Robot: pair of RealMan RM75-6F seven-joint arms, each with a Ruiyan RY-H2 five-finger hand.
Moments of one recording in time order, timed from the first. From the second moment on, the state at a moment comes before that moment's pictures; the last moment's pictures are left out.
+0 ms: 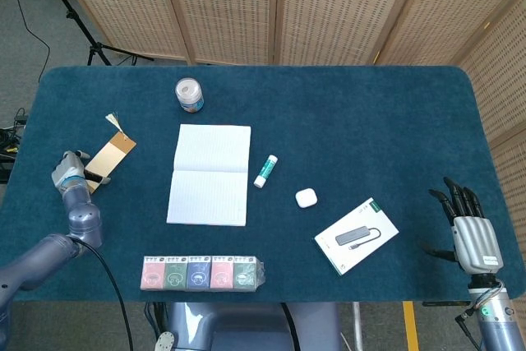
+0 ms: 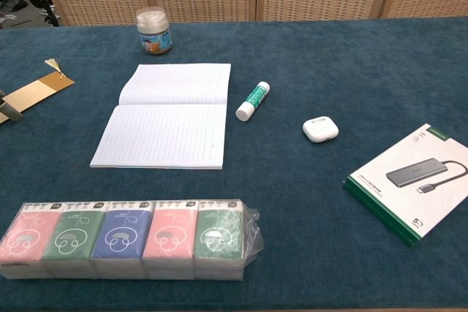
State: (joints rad) left arm -0.82 -1.68 -0.49 -0.77 -0.19 0.80 0.75; right arm 0.14 -1.20 0.09 -1.57 -1.48 1.42 0.09
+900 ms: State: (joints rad) left arm -0.81 -1.69 -0.56 -0.77 -0.16 0.87 0.89; right arm 0.14 -1.19 0.09 -1.57 -1.48 1.42 0.10
